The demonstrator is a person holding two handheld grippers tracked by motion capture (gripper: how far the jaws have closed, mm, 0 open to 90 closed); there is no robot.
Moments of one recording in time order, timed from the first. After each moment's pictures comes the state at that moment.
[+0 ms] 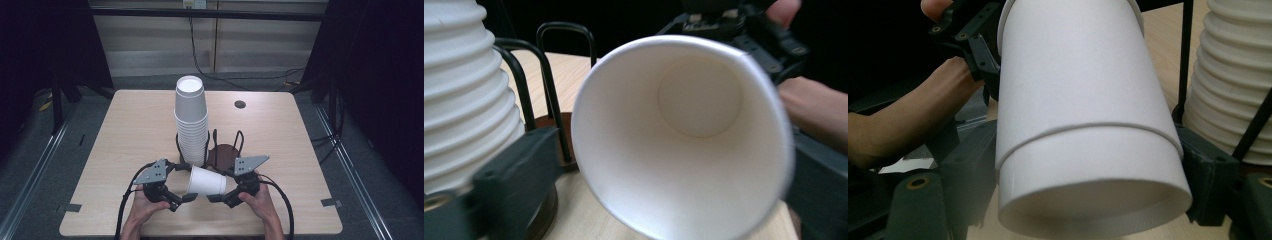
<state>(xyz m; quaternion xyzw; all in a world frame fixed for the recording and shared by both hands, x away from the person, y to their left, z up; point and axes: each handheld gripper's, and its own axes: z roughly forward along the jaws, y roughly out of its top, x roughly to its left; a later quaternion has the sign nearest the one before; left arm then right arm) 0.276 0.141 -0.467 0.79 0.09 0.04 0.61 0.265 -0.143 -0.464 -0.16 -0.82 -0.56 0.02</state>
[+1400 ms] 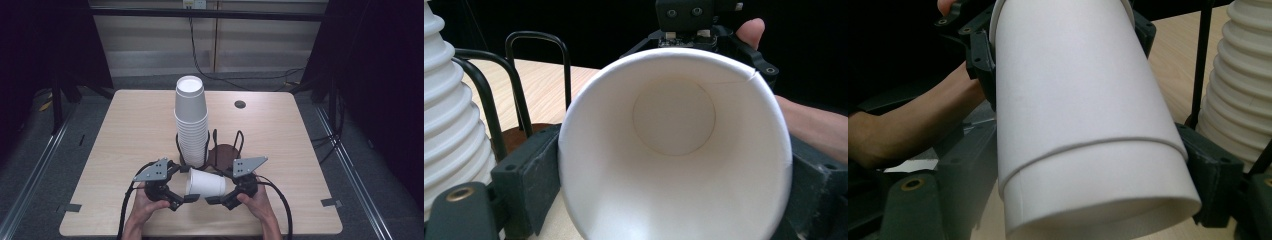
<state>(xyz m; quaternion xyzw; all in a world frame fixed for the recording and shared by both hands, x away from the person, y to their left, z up) 0.280 0.138 -0.464 0.78 0.06 -0.01 0.62 0.265 -0.139 -0.468 -0.14 -0.81 -0.57 0.02</state>
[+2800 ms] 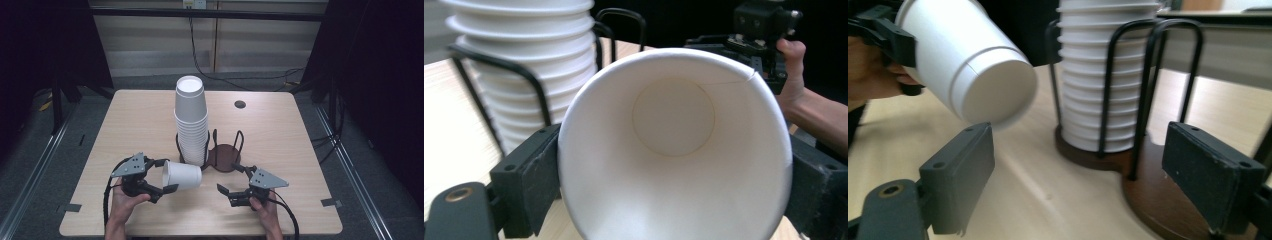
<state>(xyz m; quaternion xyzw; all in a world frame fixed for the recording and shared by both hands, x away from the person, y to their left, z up) 0.287 0.199 -0.454 0.80 0.15 0.05 0.58 0.239 -0.169 -0.505 -0.28 -0.71 -0.61 -0.21</state>
